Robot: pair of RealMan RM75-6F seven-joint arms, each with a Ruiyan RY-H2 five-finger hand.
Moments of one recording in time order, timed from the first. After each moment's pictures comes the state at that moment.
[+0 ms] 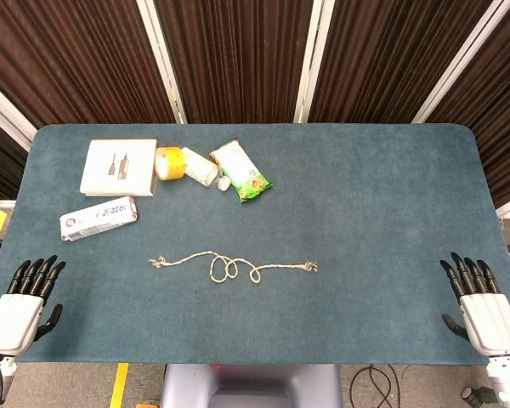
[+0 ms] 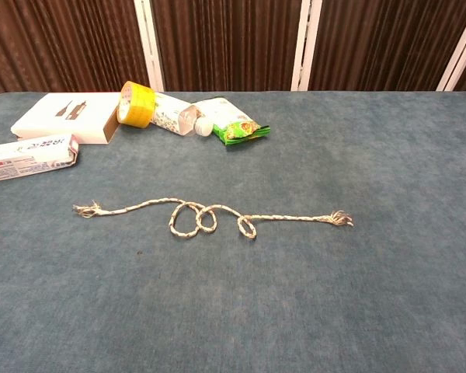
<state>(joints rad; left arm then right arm) -0.10 -1.21 0.02 -1.48 1.62 1.51 0.11 0.03 -1.15 -0.01 -1.53 -1.58 1.49 -0.16</state>
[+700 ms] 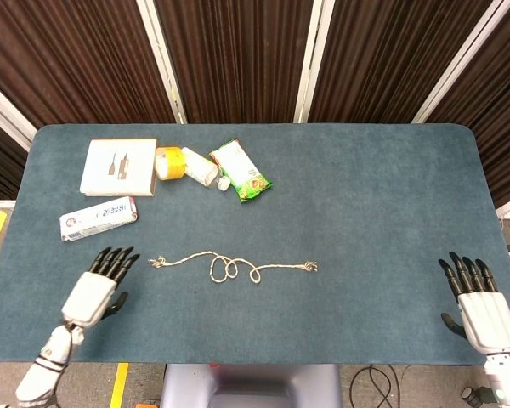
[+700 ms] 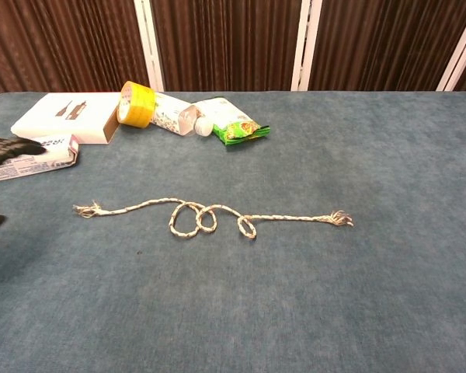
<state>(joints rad) -0.31 -1.45 -0.03 -1.34 1.66 1.28 0.10 0.04 -1.16 -0.01 -1.53 -1.57 1.47 -0.18</state>
